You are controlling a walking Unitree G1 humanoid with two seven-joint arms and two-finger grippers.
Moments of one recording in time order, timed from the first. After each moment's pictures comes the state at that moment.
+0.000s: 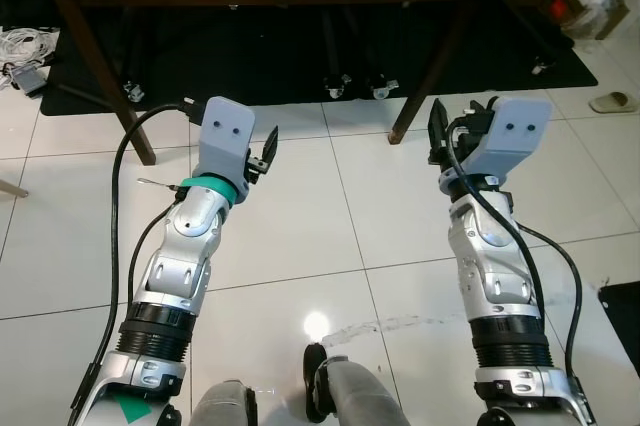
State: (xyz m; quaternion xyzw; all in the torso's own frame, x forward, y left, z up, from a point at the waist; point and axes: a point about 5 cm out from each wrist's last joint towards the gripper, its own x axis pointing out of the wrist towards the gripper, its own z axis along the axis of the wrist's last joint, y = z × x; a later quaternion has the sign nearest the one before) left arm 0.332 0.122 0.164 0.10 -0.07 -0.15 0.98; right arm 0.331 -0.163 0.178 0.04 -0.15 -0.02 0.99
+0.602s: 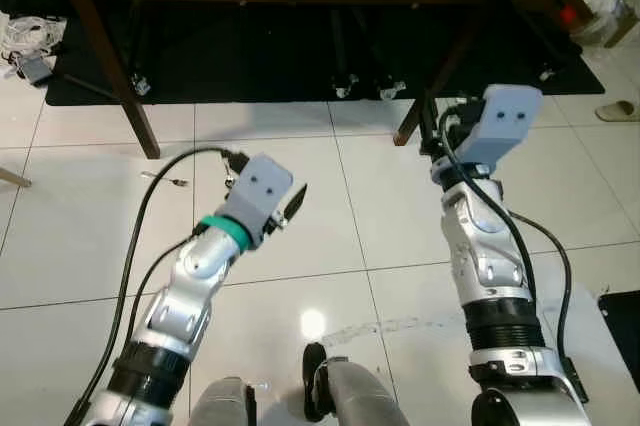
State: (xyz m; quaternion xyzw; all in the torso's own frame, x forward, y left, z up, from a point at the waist) left arm 0.298 0.112 0.120 0.17 -0.03 -0.23 0.96; right arm 0.344 -0.153 0.186 0.05 -0.15 0.01 0.99
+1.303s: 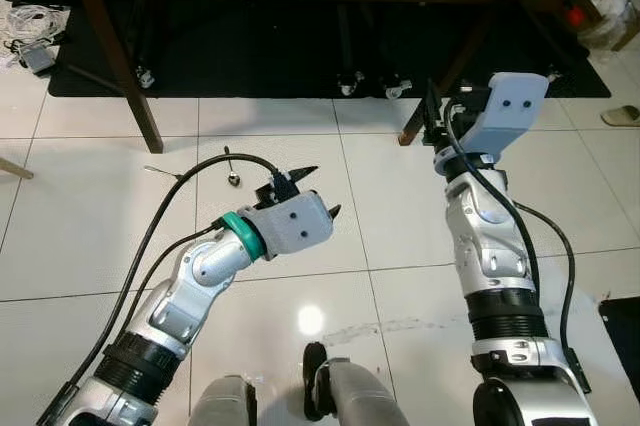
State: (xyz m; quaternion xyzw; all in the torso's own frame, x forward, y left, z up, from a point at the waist) left arm 0.292 0.086 0.134 0.29 -0.12 -0.36 0.88; right arm 0.348 -0.158 0.192 0.05 -0.16 0.00 0.99
